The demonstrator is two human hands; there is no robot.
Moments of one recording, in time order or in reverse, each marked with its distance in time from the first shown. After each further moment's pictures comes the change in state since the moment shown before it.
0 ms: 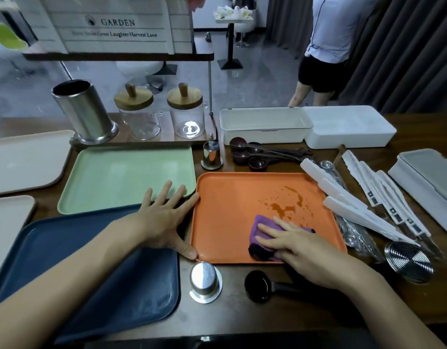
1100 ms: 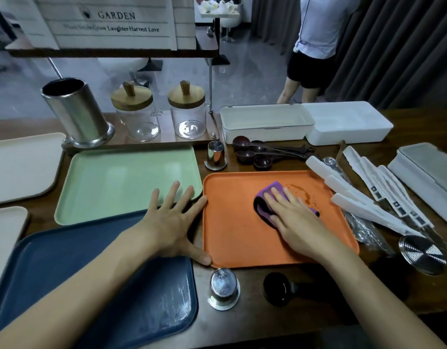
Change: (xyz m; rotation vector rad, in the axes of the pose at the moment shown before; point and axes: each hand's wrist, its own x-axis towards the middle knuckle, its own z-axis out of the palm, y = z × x) left_hand 0.000 -0.004 -0.001 0.083 0.054 0.055; right_hand 0.062 0.004 0.007 -0.092 0.283 0.320
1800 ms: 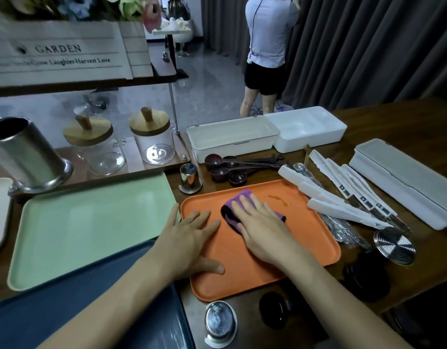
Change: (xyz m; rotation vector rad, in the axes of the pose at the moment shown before) left_hand 0.050 0.027 -0.012 0.106 0.188 0.313; right_hand 0.021 -0.039 -0.002 -0.050 0.080 0.072
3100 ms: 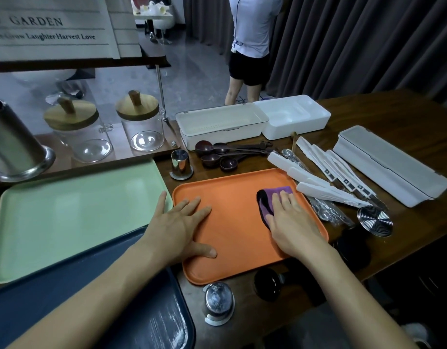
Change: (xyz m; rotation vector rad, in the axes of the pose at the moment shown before) left_hand -0.008 -0.001 0.002 0.002 0.010 -0.037; right_hand -0.049 0.037 0.003 0.021 -0.039 0.404
